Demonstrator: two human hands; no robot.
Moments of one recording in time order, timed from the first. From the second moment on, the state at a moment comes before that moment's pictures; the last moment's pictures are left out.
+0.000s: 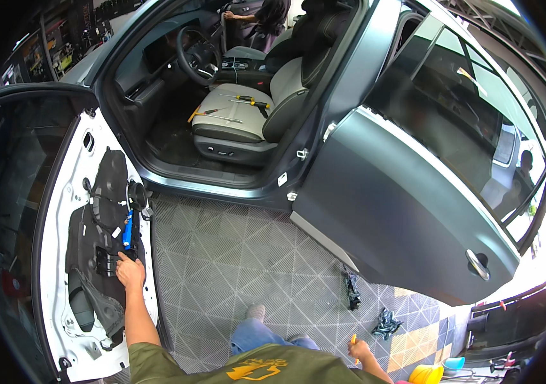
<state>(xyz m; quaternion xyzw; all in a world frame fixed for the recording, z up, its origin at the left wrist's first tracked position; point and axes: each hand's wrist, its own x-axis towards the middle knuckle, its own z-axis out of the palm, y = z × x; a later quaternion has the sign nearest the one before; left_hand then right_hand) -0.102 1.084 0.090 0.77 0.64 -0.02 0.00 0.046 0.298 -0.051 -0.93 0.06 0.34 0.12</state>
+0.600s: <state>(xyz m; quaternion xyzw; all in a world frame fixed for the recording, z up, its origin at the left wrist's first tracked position) 0.049 0.931 0.116 0.86 0.31 0.03 0.40 0.009 0.149 -0.069 -0.93 0.11 0.31 0.17</state>
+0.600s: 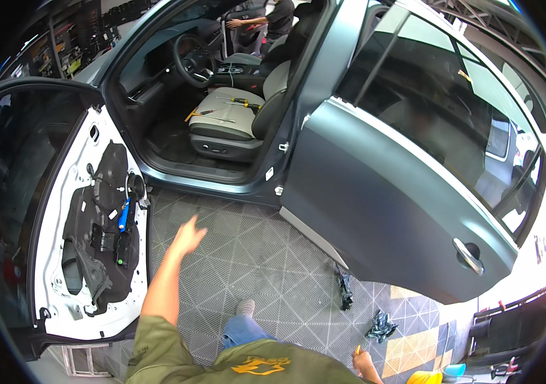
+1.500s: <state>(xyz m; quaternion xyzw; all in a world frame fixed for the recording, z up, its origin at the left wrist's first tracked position) 0.360 1.040 0.460 0.95 0.28 0.10 0.11 -0.033 0.160 -0.152 -0.94 -0.05 0.32 0.06</state>
